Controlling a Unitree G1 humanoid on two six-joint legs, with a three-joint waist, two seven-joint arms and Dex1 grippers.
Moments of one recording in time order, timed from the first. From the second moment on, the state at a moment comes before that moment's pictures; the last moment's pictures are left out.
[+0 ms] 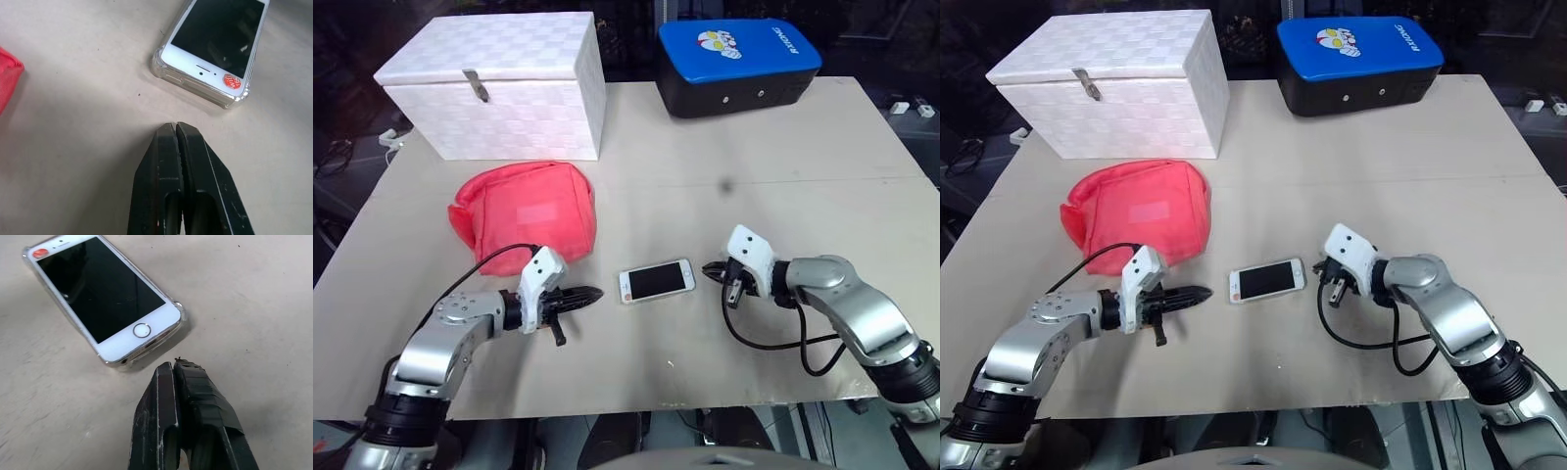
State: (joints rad) left arm -0.07 0.75 0.02 -0.16 -0.41 0.49 -1.02; right arm -0.39 -0.61 0.33 -0.41 0.19 0.83 0.74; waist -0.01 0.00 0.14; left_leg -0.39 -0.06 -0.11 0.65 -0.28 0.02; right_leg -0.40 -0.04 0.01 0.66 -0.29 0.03
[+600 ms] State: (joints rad) left arm -0.19 0.64 -0.08 -0.08 -0.30 0.44 -0.99; right arm -0.46 -0.62 0.45 -0.37 0.07 0.78 0.76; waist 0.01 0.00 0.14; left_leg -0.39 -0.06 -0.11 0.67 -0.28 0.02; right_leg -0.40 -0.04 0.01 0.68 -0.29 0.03
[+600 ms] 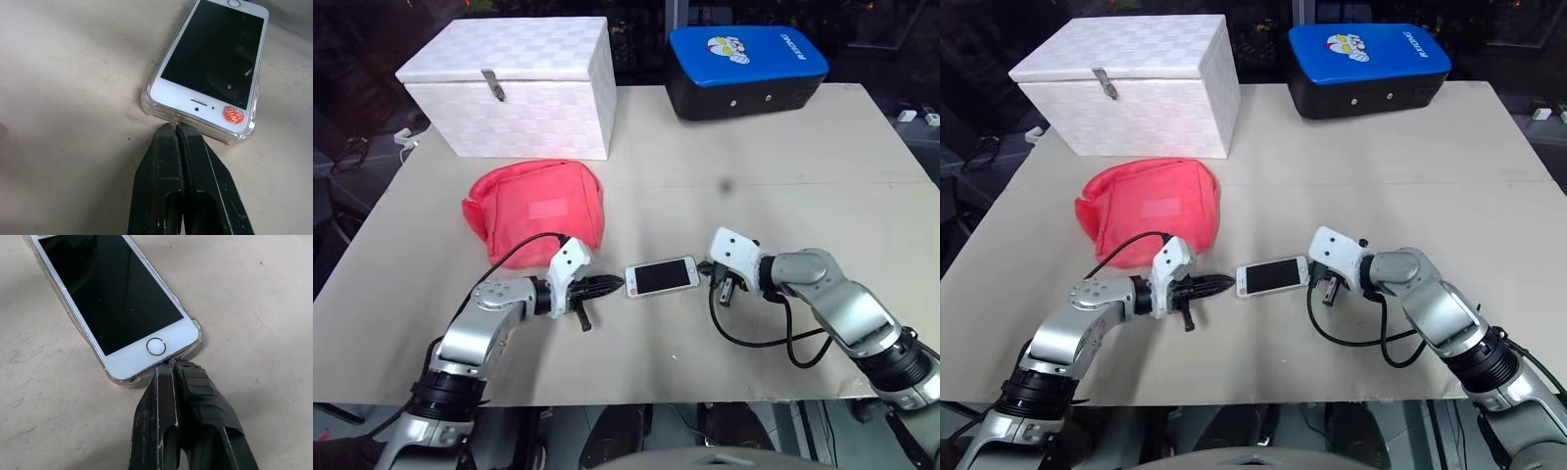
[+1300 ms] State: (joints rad) left arm -0.21 0.63 -0.09 -0.07 -0.29 0.45 -1.00; right arm -0.41 -0.61 0.34 -0.38 0.10 0.80 0.76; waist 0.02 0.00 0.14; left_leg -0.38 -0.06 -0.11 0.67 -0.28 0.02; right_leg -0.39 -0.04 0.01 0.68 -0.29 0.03
